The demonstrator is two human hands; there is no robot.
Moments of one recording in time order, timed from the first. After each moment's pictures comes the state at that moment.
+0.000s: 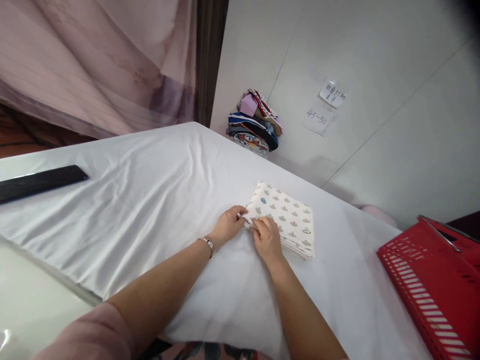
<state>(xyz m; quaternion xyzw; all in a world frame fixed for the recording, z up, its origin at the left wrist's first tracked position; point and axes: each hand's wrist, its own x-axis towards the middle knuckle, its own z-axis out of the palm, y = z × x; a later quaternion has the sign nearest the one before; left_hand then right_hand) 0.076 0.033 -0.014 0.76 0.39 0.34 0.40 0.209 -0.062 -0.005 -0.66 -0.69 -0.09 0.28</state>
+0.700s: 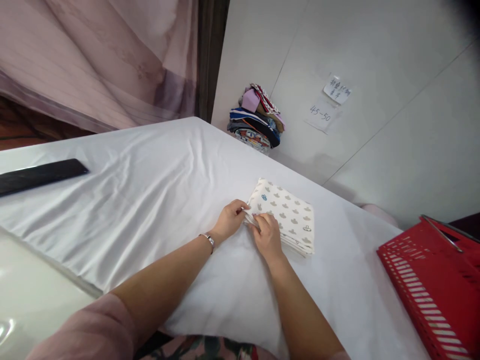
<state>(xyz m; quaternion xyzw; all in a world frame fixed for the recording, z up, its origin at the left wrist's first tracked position) 0.082 0.035 -0.019 0.71 0.32 0.45 0.44 0.209 -0.060 -0.007 -0.66 -0.68 -0.10 0.29</state>
